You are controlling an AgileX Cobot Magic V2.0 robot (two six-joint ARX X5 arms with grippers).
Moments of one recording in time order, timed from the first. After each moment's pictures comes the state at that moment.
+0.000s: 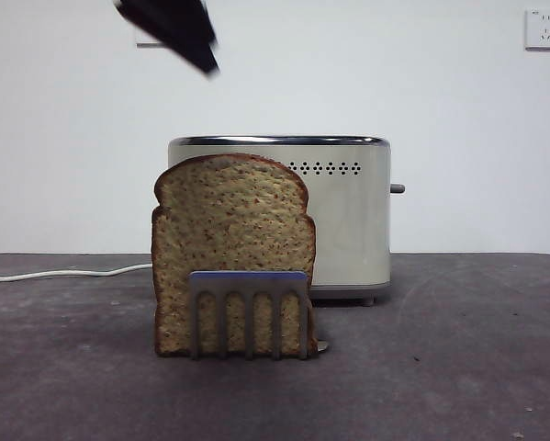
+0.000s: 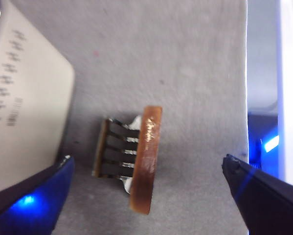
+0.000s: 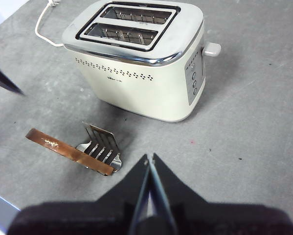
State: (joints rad) left arm -0.73 1.35 1.26 -0.87 0.22 0.67; right arm 0.06 0.77 1.06 -0.89 -0.47 -0.12
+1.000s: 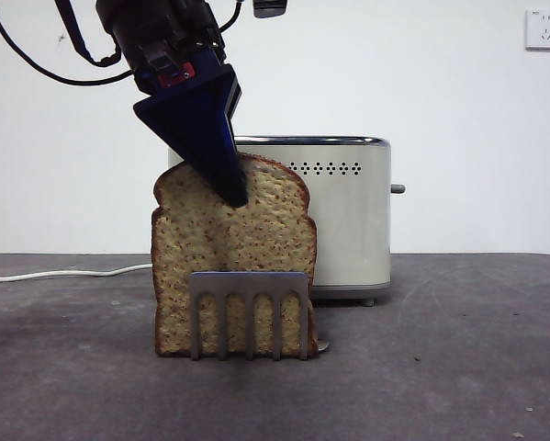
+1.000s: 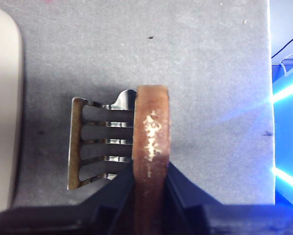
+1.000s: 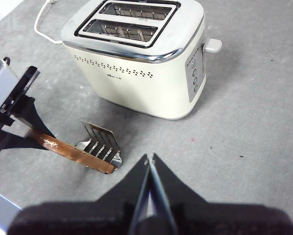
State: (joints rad) left arm -0.76 1.57 1.26 -0.82 0.16 0.73; right arm 0.06 0.78 1.06 -0.90 -0.47 -0.12
